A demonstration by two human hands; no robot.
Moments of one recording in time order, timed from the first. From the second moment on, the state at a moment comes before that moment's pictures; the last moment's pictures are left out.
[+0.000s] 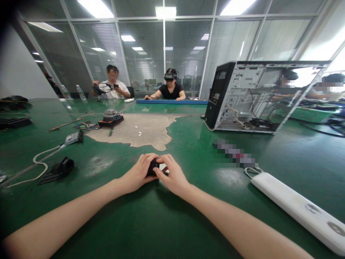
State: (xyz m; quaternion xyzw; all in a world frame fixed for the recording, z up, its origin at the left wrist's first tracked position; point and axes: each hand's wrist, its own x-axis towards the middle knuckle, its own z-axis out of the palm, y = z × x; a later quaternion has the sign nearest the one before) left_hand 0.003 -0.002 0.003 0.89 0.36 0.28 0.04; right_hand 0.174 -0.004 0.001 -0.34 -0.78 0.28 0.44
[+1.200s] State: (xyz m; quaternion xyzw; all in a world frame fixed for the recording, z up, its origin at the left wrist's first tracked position) left_hand 0.004 -0.001 0.003 0.89 0.36 0.28 0.03; right_hand 0.173 -0.003 0.001 -0.36 -0.76 0.35 0.41
